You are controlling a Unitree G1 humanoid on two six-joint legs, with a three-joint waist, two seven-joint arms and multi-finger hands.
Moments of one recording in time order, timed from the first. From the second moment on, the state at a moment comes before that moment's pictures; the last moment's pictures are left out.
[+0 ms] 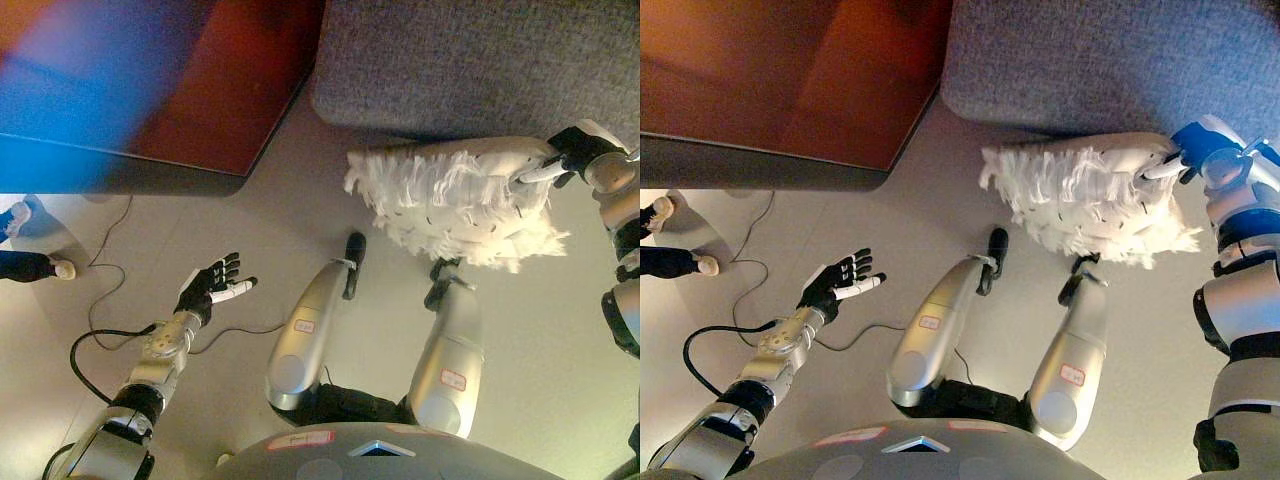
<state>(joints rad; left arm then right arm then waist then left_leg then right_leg) -0.10 0.54 -0.36 0.86 -0.49 -0.25 -0.11 -0.97 -0.86 0.62 1.22 -0.13 0.01 0.19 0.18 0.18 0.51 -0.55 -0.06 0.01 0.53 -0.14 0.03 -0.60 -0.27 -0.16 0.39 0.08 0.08</state>
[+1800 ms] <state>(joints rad) 0.16 0.39 -0.12 1.26 -0.12 -0.10 -0.09 -1.20 -1.03 0.55 1.22 0.43 0.34 0.41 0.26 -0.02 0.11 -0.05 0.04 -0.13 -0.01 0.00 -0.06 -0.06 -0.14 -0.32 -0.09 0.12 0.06</state>
